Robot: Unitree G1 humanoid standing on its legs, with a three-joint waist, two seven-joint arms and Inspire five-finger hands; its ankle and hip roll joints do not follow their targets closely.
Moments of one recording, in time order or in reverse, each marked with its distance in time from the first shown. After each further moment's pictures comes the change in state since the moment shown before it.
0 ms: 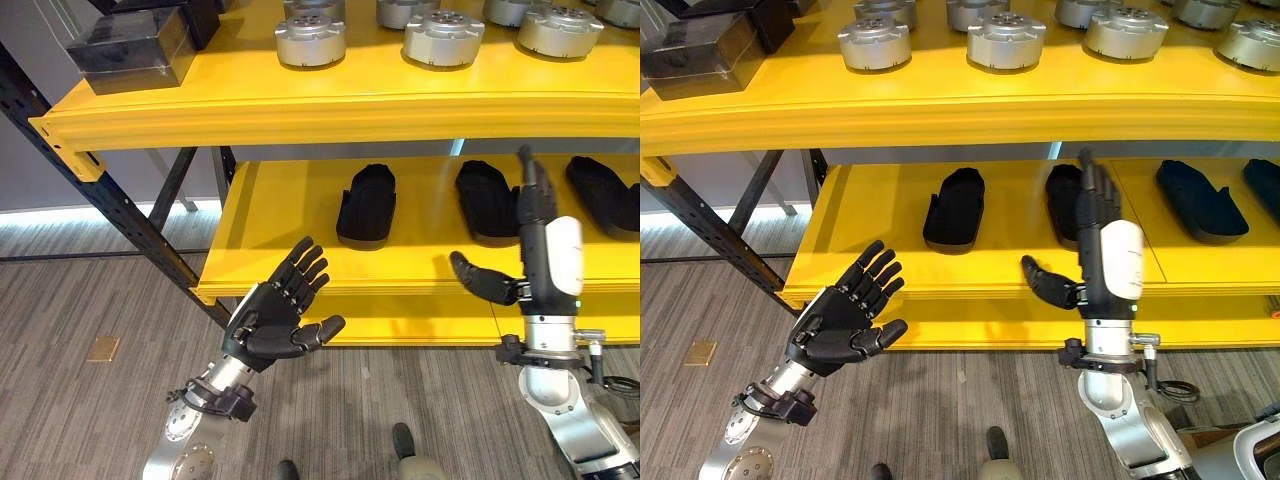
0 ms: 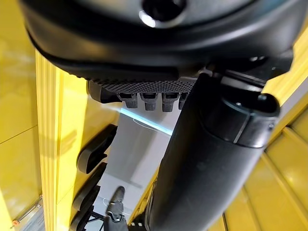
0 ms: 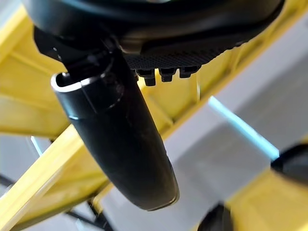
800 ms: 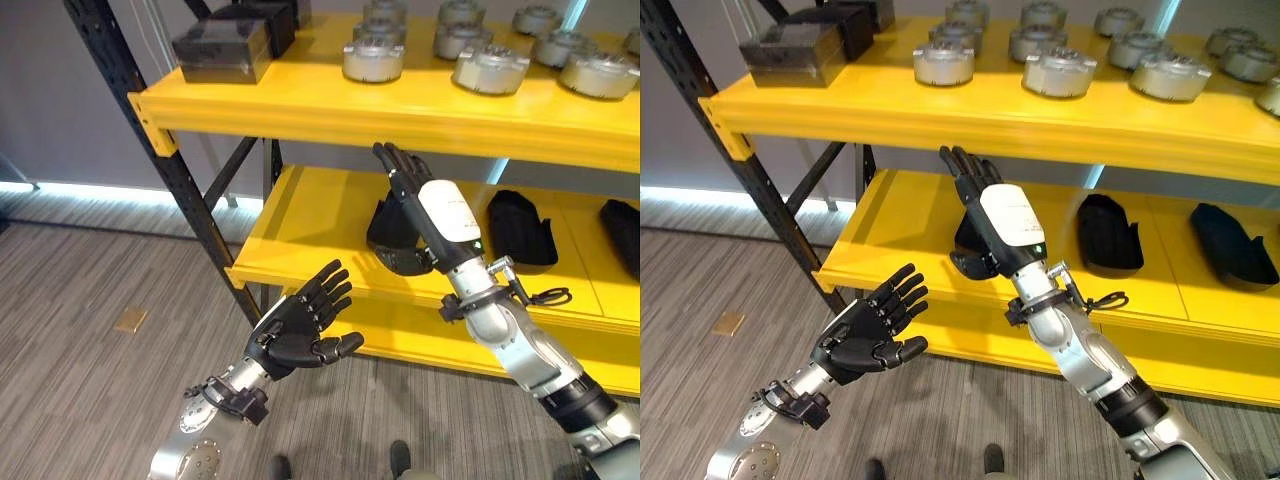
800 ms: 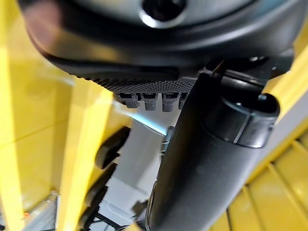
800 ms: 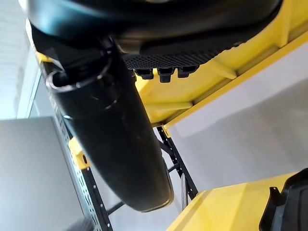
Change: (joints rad) left arm -0.092 0.008 -0.059 0.054 0.001 0.170 -0.022; right arm -0.570 -0.023 0.267 0.224 -0.107 0.129 0.223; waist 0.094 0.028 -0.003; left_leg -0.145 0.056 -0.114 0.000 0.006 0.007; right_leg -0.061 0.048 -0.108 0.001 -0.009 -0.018
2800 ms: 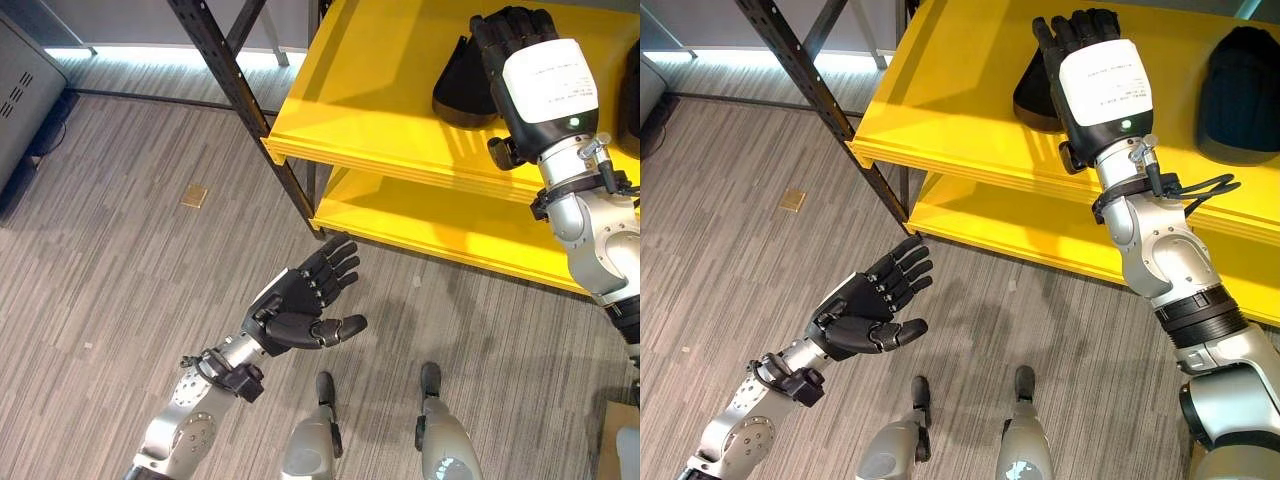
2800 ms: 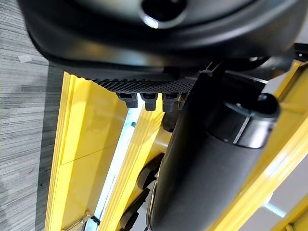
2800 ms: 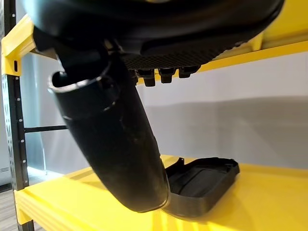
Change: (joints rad) left arm -0.063 0.072 0.009 -0.055 -0.040 -0.024 -0.028; right arm -0.350 -0.273 -0.026 0.224 -0.279 0.189 0.113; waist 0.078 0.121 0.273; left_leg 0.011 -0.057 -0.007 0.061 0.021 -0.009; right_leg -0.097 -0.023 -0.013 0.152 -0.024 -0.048
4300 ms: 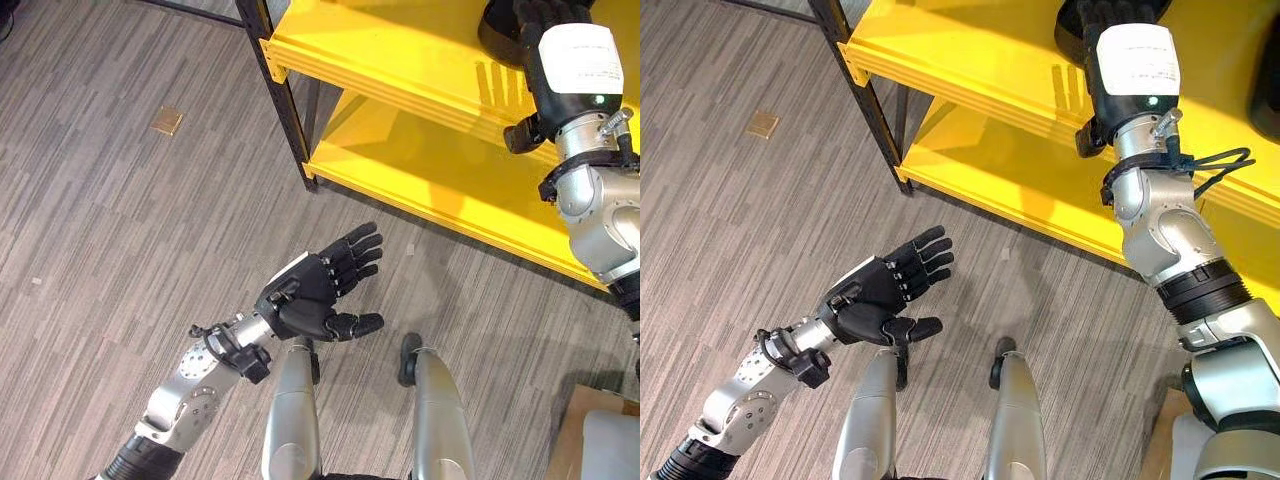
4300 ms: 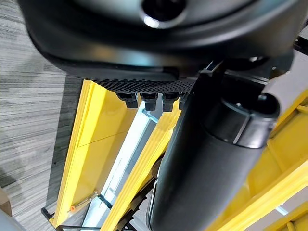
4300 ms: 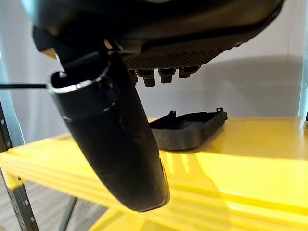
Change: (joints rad) left arm -0.134 0.066 -0.022 -0.006 0.000 0.052 -0.030; right arm -0.116 -0.012 0.097 0.082 0.315 0.158 -0.008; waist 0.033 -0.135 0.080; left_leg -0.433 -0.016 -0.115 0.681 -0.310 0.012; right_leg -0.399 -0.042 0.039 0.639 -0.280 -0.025
